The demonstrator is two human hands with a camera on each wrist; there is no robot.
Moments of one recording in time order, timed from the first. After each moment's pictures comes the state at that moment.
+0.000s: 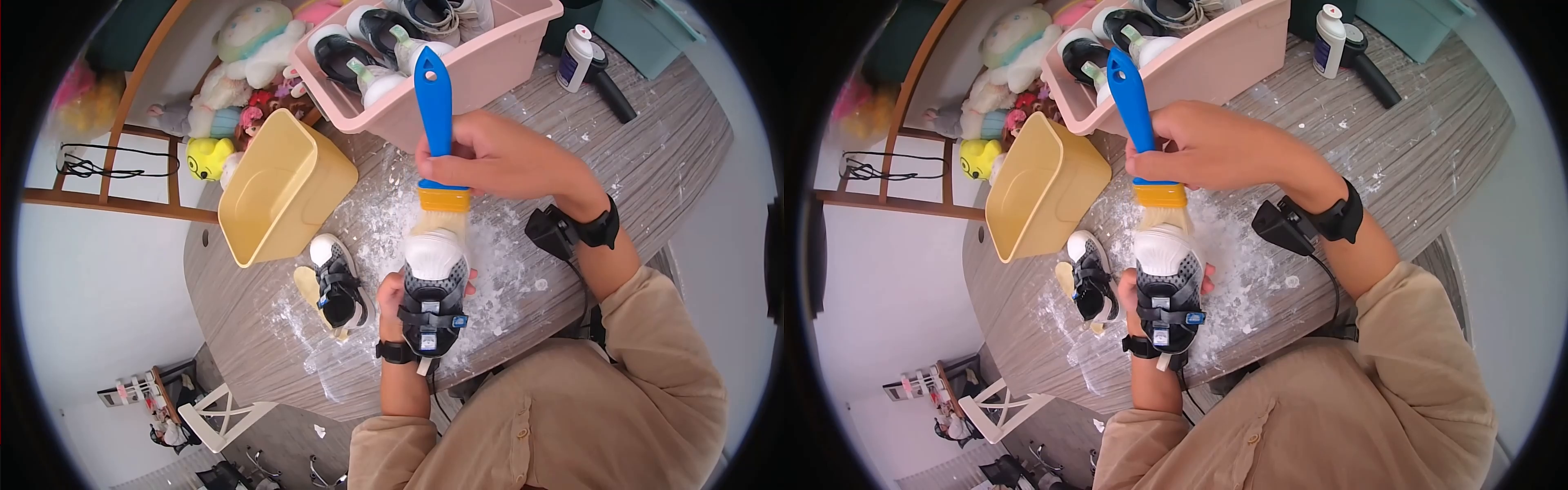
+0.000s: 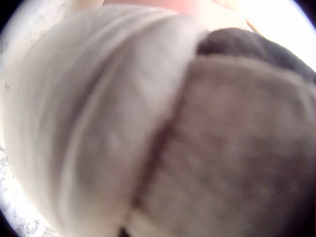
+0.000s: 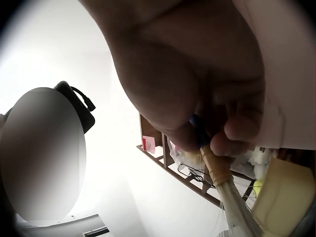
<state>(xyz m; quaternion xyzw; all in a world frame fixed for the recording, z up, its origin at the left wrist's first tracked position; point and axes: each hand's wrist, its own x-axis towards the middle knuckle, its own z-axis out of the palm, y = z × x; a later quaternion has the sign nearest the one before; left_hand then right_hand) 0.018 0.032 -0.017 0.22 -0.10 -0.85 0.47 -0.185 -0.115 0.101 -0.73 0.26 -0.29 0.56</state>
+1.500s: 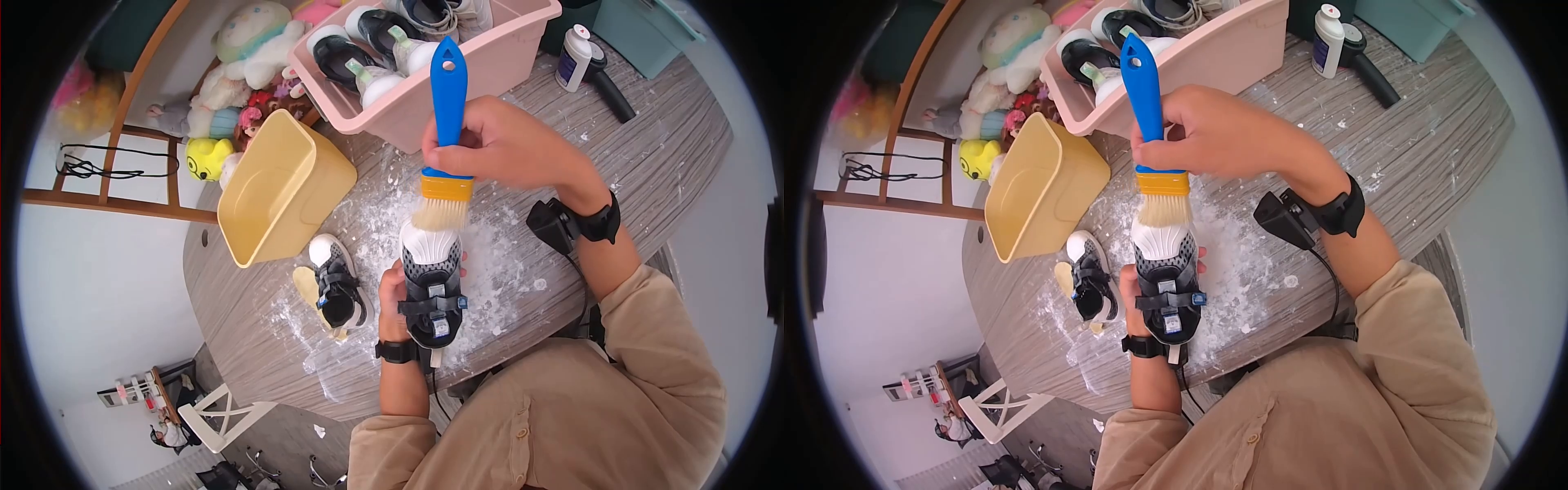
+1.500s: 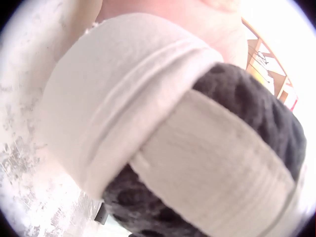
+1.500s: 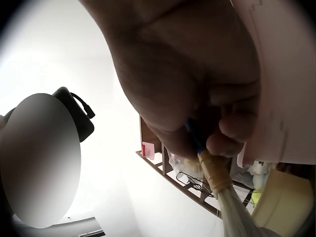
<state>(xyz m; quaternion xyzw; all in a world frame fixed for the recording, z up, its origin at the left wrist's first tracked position) 0.025 0.024 -0.028 0.27 -0.15 -0.83 0.47 -0.193 -0.123 0.098 -0.75 0.24 -0.32 0.53</state>
